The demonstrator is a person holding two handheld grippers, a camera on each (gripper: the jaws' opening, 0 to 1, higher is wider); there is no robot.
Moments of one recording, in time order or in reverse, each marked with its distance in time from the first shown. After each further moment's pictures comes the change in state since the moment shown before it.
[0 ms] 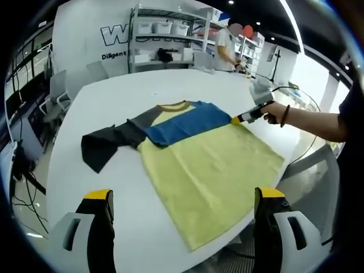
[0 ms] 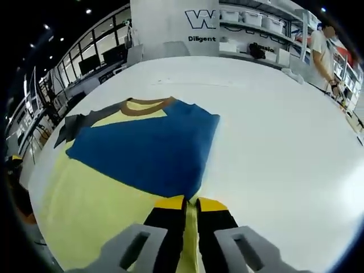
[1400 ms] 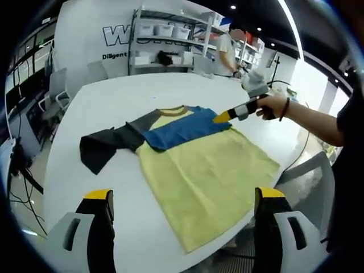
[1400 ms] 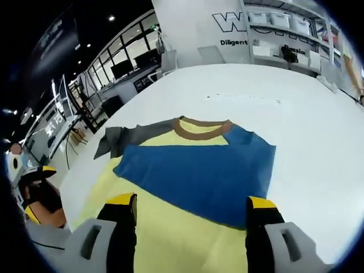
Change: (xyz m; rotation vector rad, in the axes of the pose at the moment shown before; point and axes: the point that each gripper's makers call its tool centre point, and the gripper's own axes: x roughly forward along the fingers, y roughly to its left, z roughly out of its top) left arm -0.006 -0.004 0.007 -0.029 -0.025 -0.029; right arm -0.018 0.072 0.041 0.000 -0.021 0.268
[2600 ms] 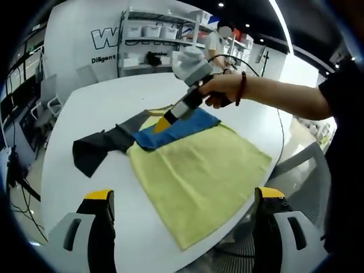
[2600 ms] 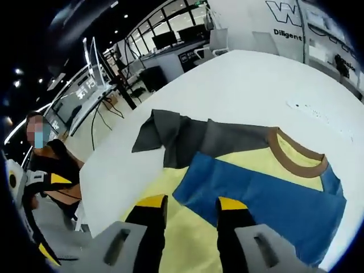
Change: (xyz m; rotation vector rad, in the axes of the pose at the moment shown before) left arm -0.004 -0.011 -0.002 0.054 -0.001 -0.052; right arm 0.066 0.150 0.032 -0.222 0.162 0.256
